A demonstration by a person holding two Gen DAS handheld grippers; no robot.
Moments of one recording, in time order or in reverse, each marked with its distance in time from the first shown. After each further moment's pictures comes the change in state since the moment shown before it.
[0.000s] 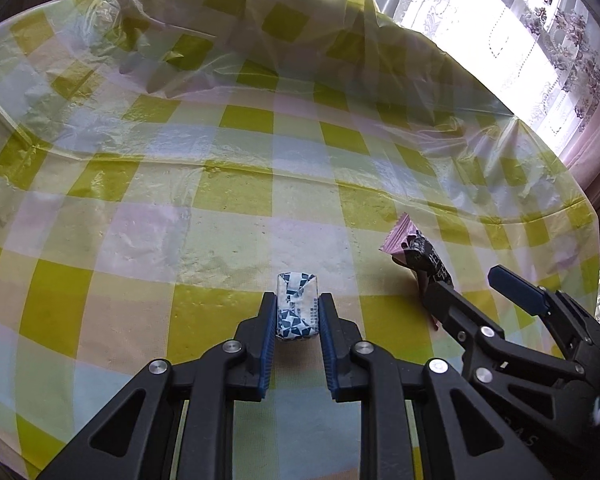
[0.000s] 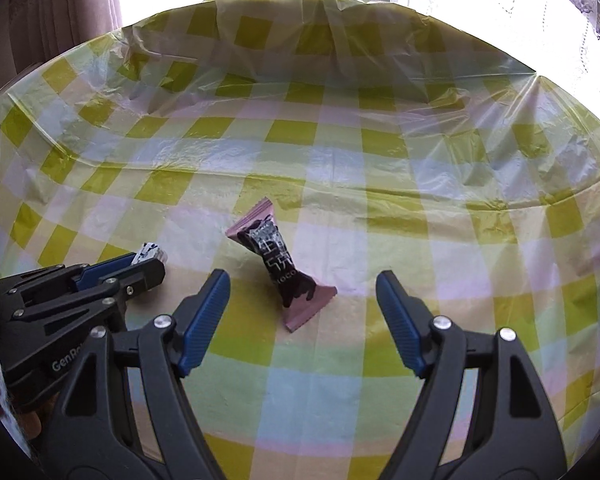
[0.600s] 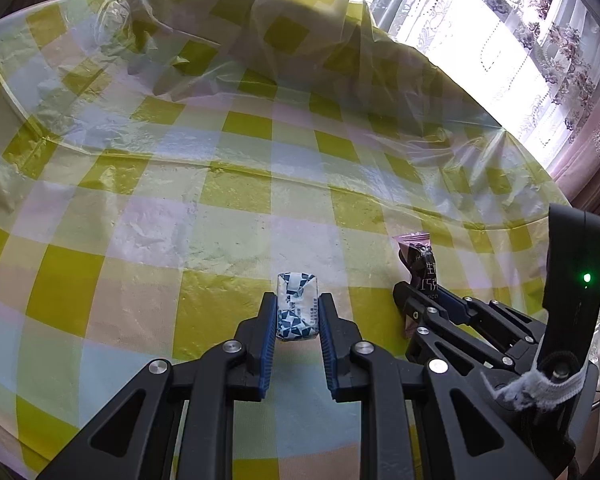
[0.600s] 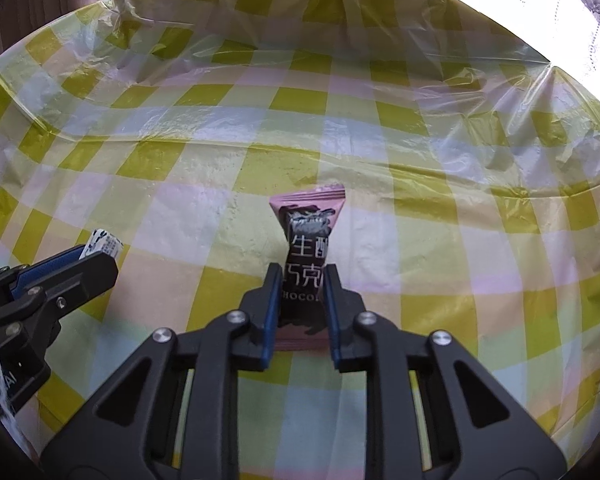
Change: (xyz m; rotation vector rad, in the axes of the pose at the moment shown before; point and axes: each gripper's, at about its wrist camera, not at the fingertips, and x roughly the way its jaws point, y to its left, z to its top) left arm -0.016 0.005 -0.011 -0.017 -0.024 -0.044; right arm 0.023 0.011 -0.011 0.009 0.084 -0.044
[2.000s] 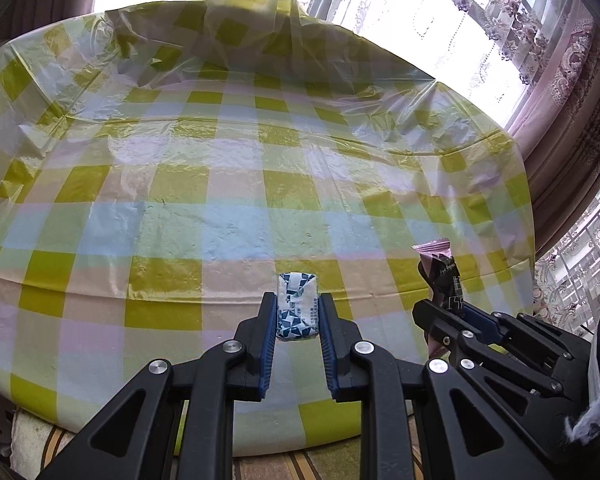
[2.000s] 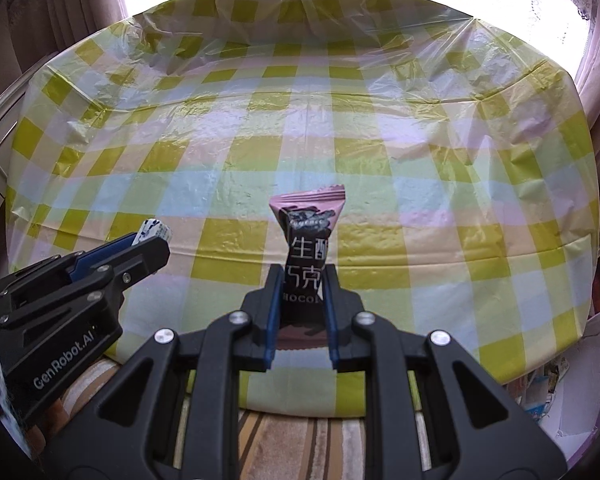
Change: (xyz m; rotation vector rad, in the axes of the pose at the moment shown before) left arm -0.087 -0.054 -0.102 0.106 0.020 -0.035; right arm -0.141 -0.024 -0.120 0.100 0.012 0.027
